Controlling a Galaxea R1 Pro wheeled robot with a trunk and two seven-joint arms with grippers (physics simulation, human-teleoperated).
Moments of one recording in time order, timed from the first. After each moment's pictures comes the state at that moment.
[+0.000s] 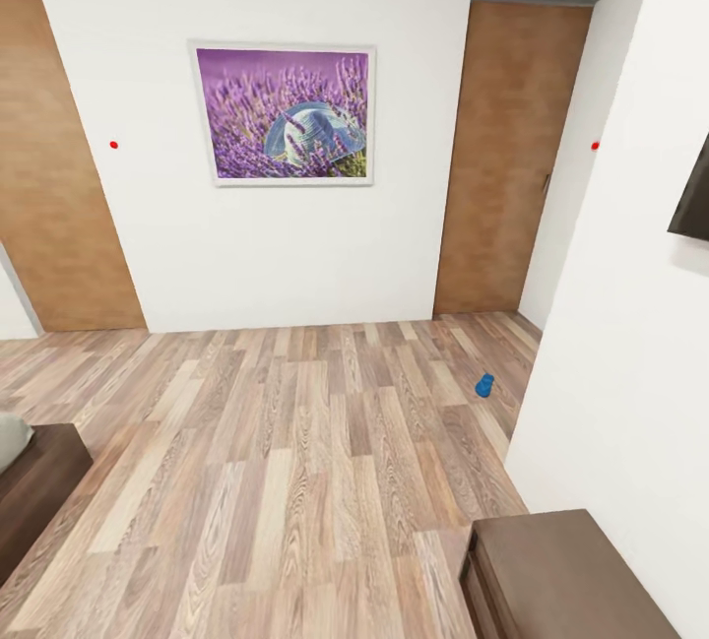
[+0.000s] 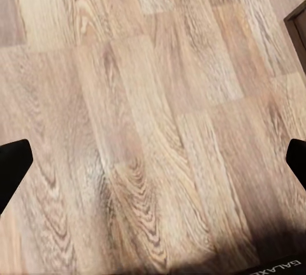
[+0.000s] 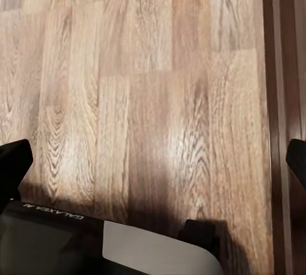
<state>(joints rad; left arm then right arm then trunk) -0.11 0.04 0.01 -0.54 -0.03 -0.04 -0.29 0.00 -0.25 -0.03 -0.50 -0.19 -0.08 0.57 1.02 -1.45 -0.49</state>
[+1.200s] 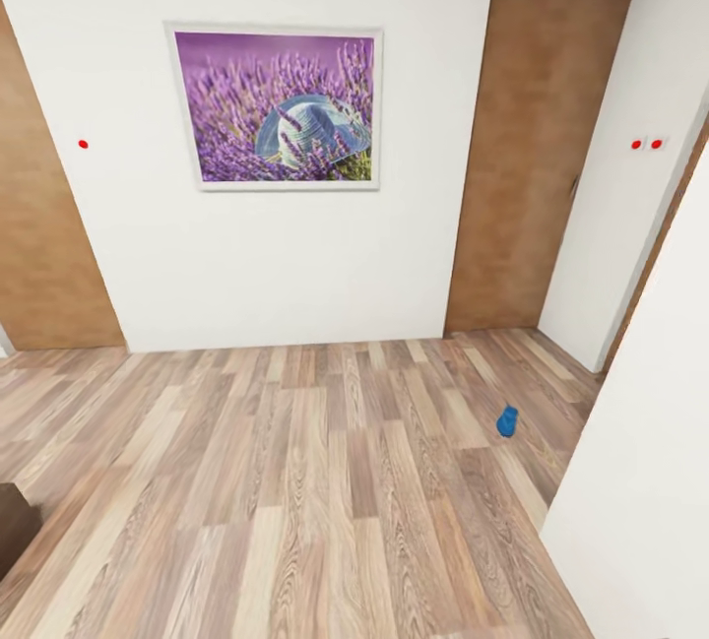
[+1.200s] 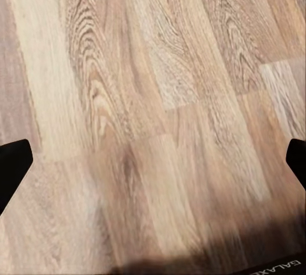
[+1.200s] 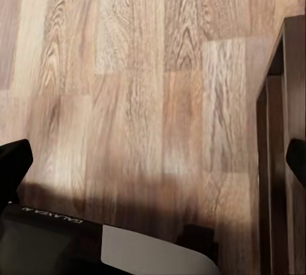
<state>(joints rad) -0.11 0.04 0.01 -0.54 -0.03 -0.04 -0.29 0.00 -0.25 -0.03 -0.50 -0.19 -0.09 0.57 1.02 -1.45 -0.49</state>
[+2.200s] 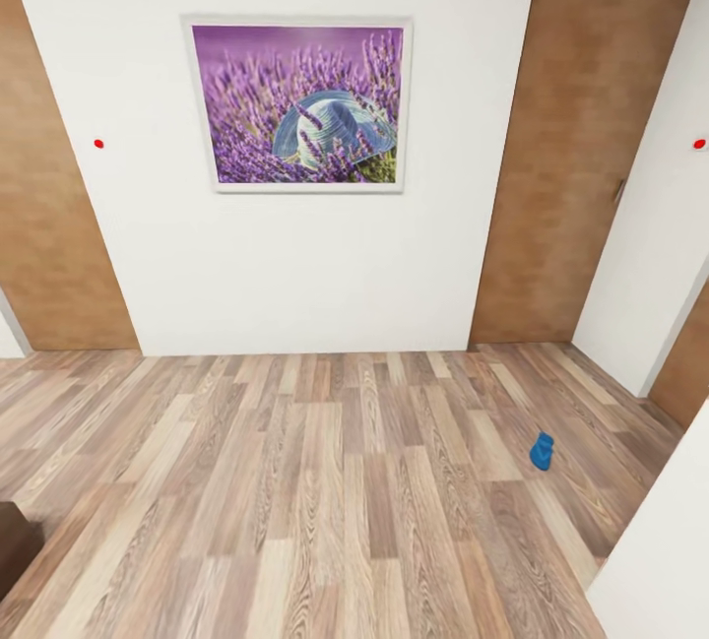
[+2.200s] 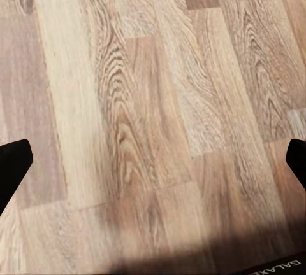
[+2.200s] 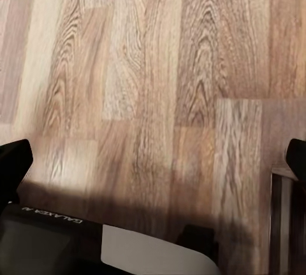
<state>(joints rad) -0.11 0.04 0.01 -0.54 -0.03 -0.04 -0.29 0.00 -0.25 -0.03 -0.50 -0.19 -0.09 0.57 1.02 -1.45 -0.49</state>
